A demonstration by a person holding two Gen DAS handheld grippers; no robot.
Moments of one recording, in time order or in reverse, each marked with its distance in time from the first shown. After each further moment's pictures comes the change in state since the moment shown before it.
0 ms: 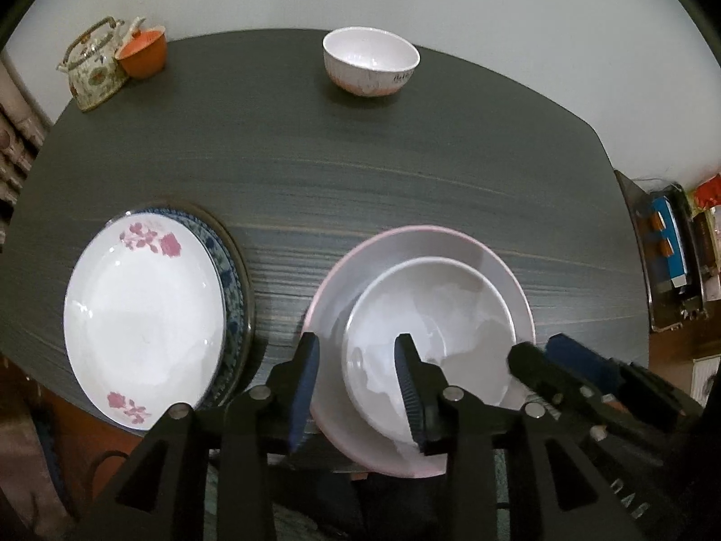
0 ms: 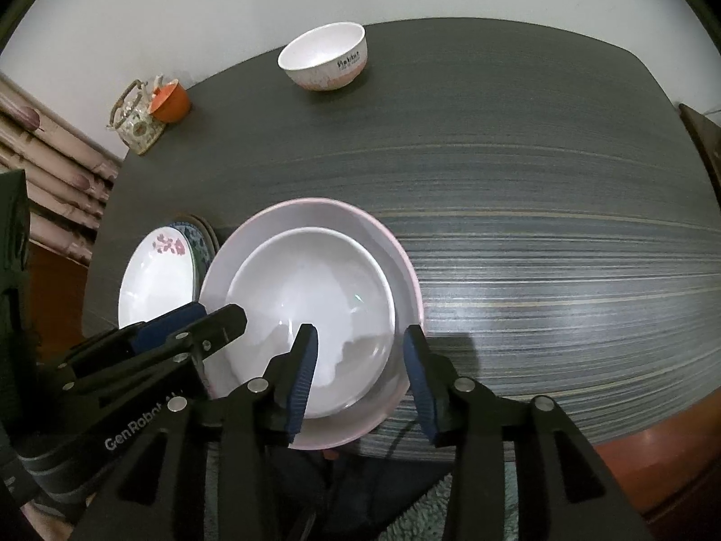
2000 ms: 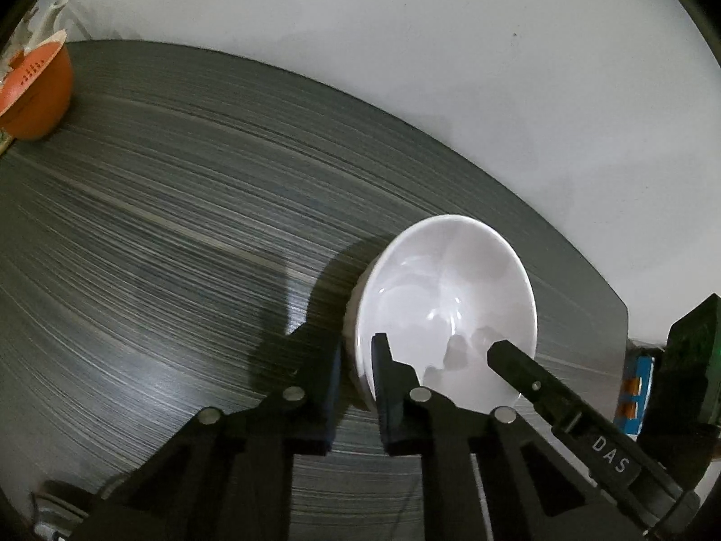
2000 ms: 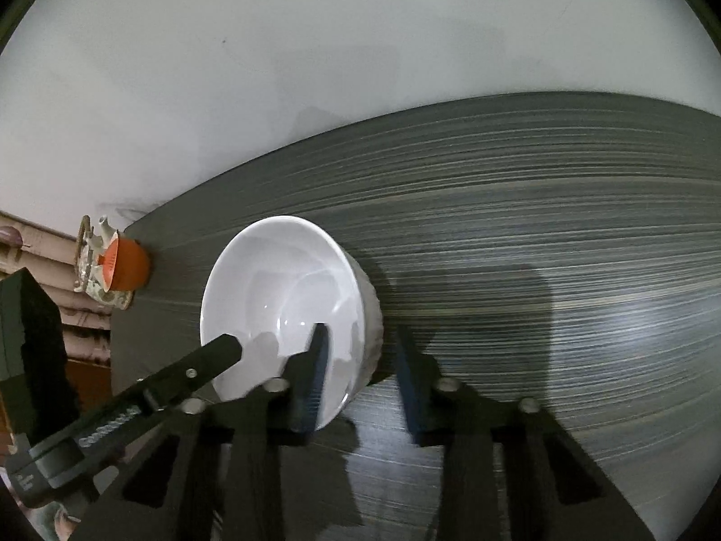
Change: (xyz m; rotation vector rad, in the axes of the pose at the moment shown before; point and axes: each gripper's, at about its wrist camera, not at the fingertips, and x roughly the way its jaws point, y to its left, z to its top) left arm 0.140 0.066 0.267 -0.282 0.025 -0.132; right arm 0.147 -0.027 0.290 0.084 0.048 0.155
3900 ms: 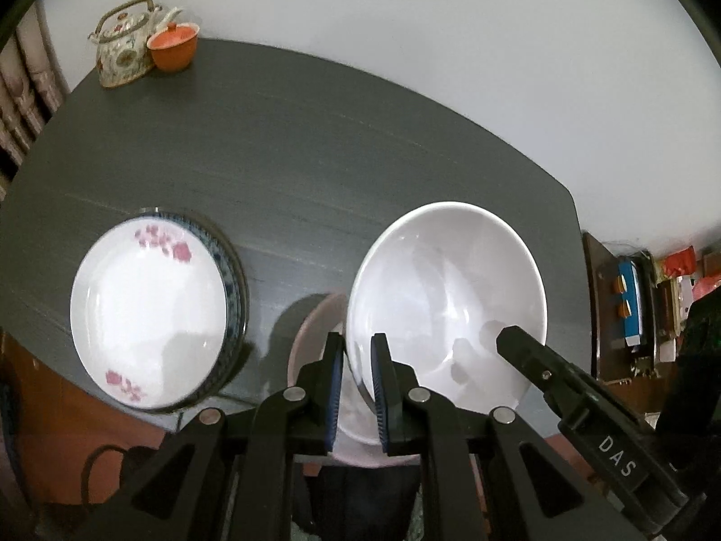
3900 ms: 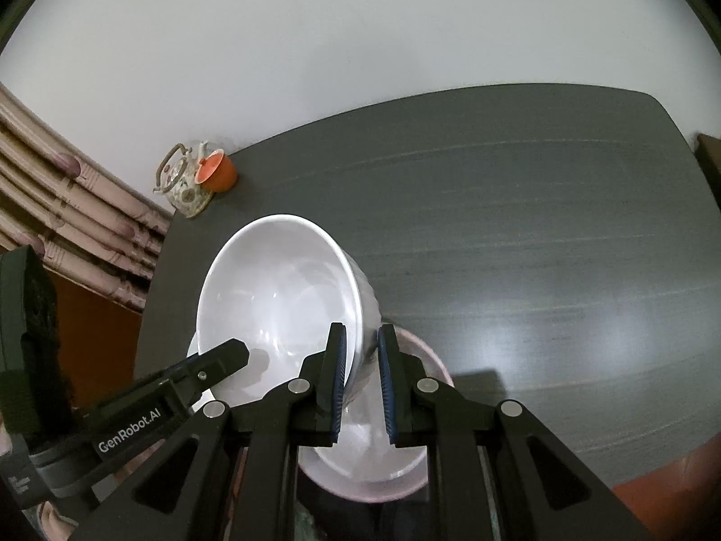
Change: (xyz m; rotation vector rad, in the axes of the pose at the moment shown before) left arm -0.173 0.005 -0.255 0.116 -0.054 -0.009; right arm -0.181 0.050 -0.248 -0.075 -0.153 -0.028
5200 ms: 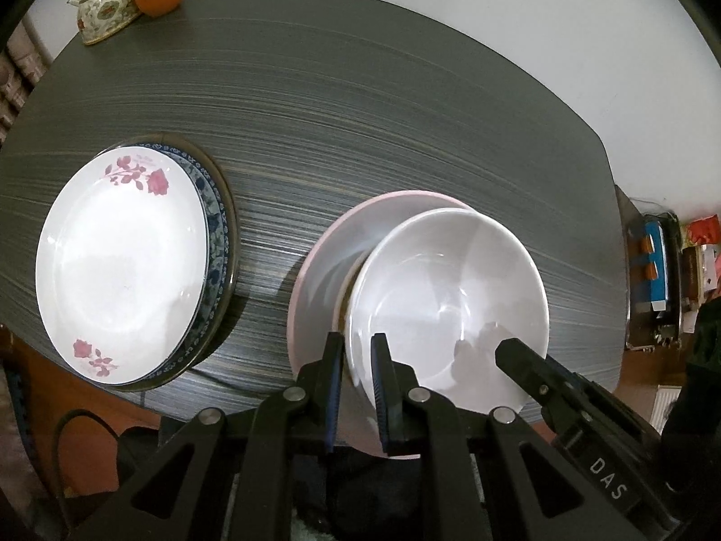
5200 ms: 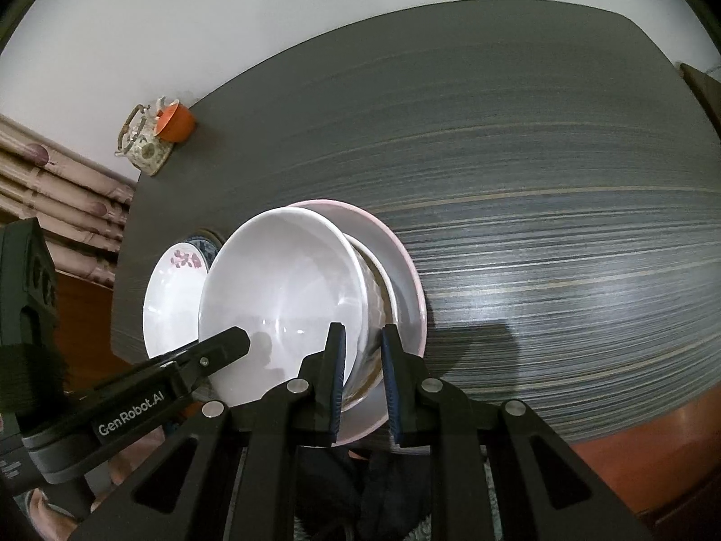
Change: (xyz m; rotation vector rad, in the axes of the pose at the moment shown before) left arm 0.064 0.001 -0.021 0.023 0.152 0.067; right arm 0.047 -0.033 -0.052 0.080 0.142 -0.041
